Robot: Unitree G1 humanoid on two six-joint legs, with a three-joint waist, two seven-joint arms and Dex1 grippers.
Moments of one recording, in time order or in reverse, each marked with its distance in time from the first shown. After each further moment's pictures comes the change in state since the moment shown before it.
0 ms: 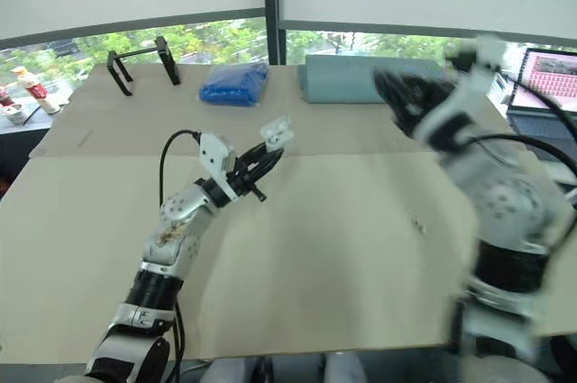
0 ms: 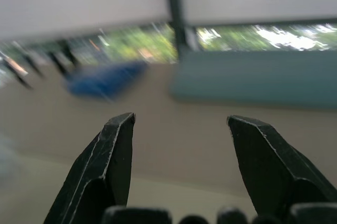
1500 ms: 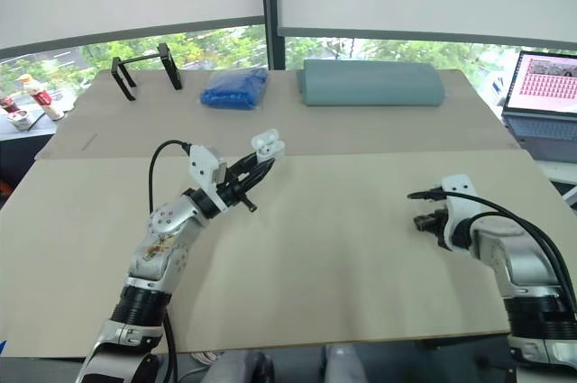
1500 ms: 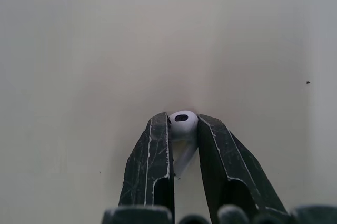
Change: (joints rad) left arm 0.067 0.009 -0.006 -0.103 0.000 0.027 0.018; right arm 0.228 -0.029 0.125 0.076 -0.331 0.165 0.266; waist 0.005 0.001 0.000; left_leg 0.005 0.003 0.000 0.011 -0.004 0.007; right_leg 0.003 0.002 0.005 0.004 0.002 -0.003
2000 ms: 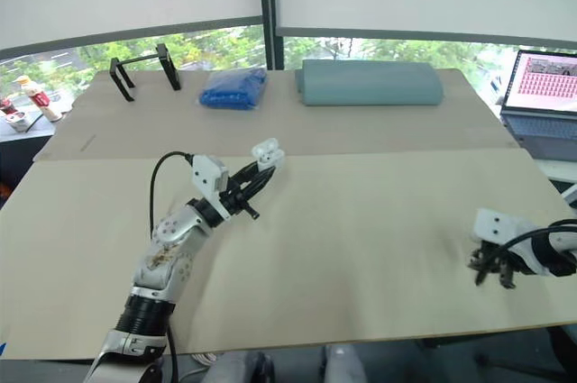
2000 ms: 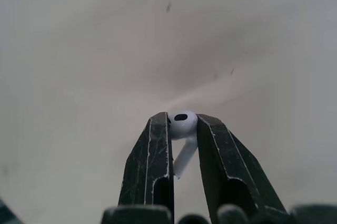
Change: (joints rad) left arm 0.053 -0.040 -0.003 -0.004 0.000 -0.002 0.026; right arm 0.106 -0.464 0.229 0.390 -0.318 -1.015 0.738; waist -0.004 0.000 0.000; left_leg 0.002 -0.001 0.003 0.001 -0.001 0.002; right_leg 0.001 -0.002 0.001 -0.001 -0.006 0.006
